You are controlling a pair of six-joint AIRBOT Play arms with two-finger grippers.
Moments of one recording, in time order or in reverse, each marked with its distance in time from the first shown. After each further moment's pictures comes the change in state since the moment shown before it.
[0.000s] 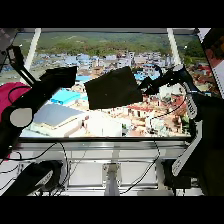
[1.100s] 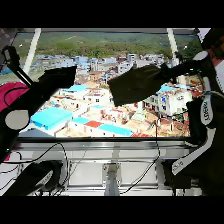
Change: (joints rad) left arm 0.000 0.031 0.000 -0.047 -0.021 -0.004; right arm -0.182 0.204 0.111 -0.097 0.009 0.231
